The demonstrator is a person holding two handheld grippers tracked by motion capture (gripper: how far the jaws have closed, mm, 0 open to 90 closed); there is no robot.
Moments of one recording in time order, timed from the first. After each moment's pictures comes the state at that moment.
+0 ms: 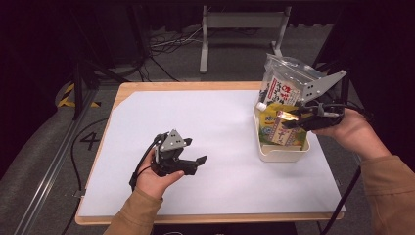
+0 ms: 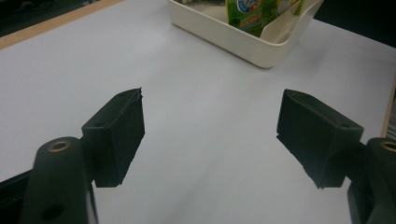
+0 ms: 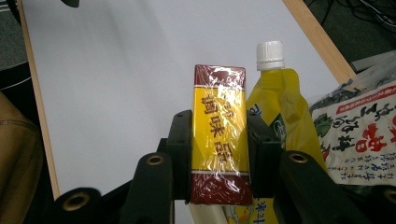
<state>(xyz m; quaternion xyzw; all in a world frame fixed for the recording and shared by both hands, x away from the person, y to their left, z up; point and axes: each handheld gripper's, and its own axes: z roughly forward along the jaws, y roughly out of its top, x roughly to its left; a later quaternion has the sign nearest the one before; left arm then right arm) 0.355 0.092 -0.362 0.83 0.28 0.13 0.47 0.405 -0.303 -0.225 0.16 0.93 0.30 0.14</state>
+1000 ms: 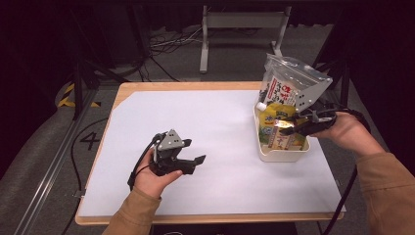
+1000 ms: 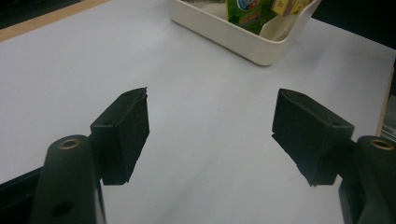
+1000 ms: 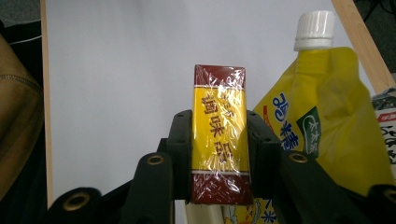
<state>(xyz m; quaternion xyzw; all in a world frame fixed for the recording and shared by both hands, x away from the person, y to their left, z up) 0.356 0.095 -0.363 0.82 0.28 0.12 0.47 0.420 -0.305 -0.252 0.09 0.95 0.27 0.10</state>
